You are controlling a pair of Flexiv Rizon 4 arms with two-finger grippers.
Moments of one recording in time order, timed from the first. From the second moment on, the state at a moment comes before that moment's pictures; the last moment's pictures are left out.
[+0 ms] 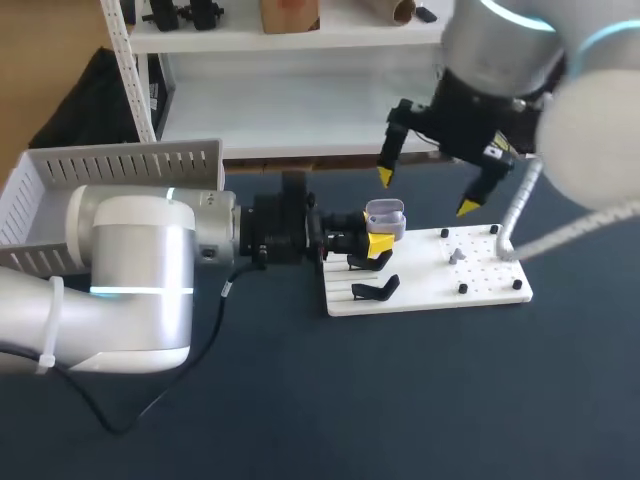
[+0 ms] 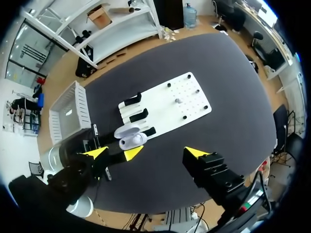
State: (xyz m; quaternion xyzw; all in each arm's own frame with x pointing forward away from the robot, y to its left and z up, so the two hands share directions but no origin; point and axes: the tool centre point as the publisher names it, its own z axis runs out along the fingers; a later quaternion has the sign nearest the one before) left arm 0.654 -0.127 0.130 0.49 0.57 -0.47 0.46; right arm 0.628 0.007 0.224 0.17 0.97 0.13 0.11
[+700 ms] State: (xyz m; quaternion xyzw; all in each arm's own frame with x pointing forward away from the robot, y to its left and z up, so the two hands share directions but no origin) left arm 0.654 -0.127 0.130 0.49 0.57 -0.47 0.46; right arm 0.661 -0.061 0.129 0.14 0.97 0.15 0.16
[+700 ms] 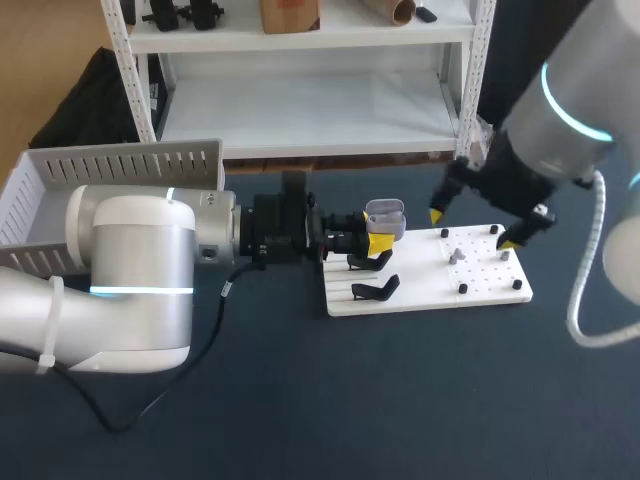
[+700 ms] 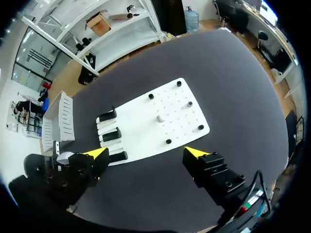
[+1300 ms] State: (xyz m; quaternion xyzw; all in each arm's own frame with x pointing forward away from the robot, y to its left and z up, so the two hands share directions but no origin) left arm 0.654 -0.127 0.130 0.49 0.57 -0.47 0.46; right arm 0.679 -0.059 0.093 0.10 0.96 0.18 0.17
